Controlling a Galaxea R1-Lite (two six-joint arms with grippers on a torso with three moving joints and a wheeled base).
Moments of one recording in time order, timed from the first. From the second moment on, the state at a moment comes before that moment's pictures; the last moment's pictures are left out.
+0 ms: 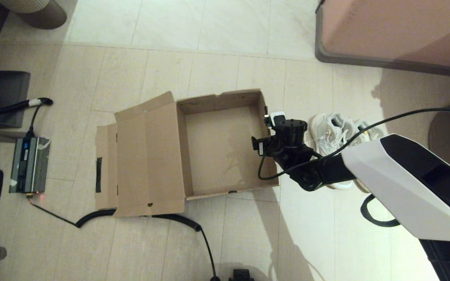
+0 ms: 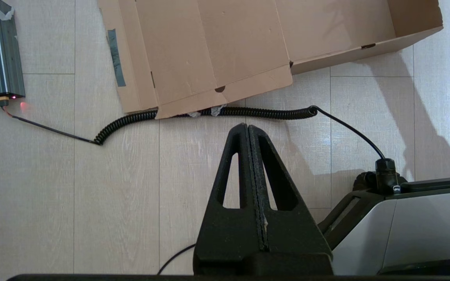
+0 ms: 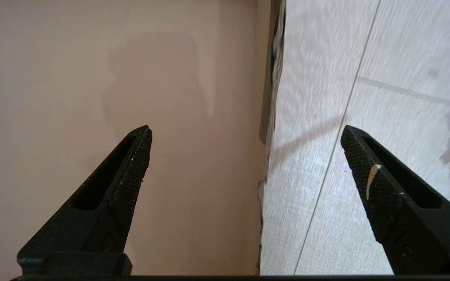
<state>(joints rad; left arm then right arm) 0.00 0.00 0.00 -0.02 -0.01 0.04 0.45 2.43 -1.65 -0.70 -0.31 -0.04</state>
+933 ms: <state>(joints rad) 0.00 0.00 0.00 -0.02 -0.01 0.04 0.41 2.48 -1.68 -0.71 -0.33 -0.06</state>
